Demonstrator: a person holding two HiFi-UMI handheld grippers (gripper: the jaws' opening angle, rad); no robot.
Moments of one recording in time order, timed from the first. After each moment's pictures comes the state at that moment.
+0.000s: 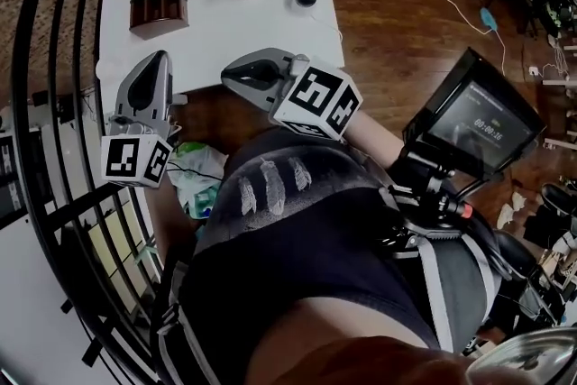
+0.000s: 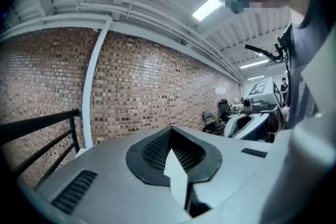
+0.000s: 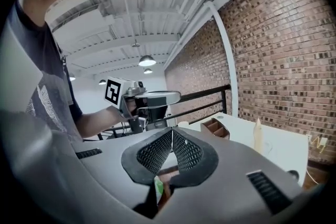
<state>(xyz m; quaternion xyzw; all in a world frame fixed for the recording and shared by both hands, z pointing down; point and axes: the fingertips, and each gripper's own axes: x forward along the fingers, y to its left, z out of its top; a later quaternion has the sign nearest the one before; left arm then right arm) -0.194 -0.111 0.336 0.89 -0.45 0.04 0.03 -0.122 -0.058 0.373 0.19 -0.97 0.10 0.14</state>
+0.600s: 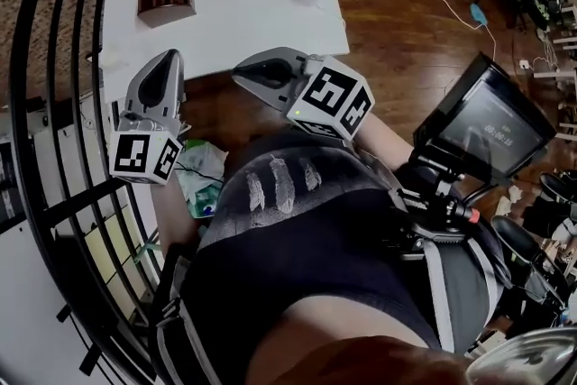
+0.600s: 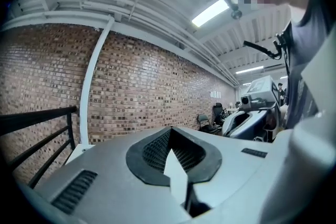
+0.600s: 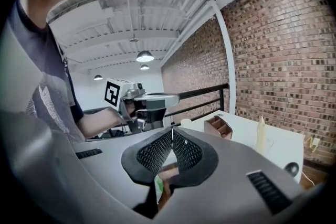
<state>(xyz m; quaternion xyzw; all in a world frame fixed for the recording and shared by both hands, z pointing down) -0.202 -0.063 0.359 0.90 -0.43 0.01 0.03 -0.129 -0.009 0.385 0.21 -0.96 0.09 0.16</state>
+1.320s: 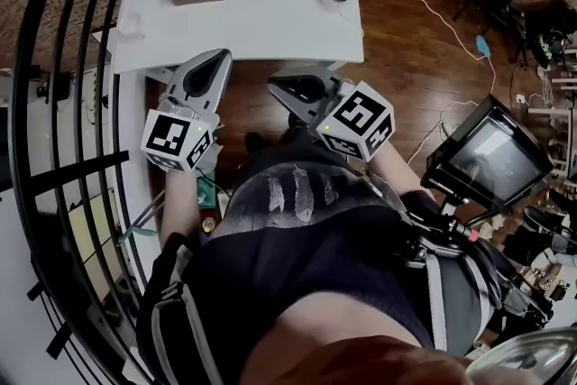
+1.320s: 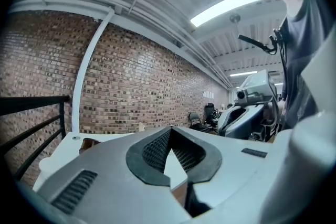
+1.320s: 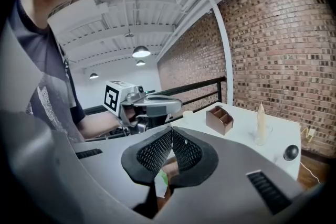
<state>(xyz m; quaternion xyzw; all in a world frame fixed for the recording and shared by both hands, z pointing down) -0.177 -0.058 0.385 0.92 -0.38 0.02 0.06 -0.120 -0.006 0.395 0.24 -0.95 0.12 0.19</state>
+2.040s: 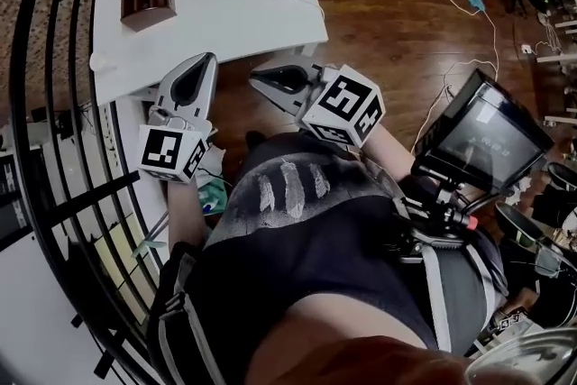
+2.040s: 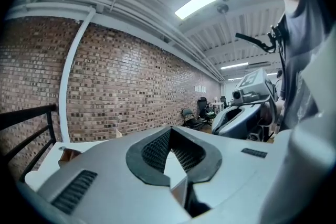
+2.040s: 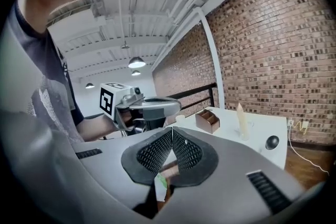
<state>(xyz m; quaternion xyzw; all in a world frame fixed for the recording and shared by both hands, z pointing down) -0.108 -0.027 0.376 0.93 -0.35 0.05 0.03 -0.065 0.020 0.394 0.27 -0.95 0.12 0.14</state>
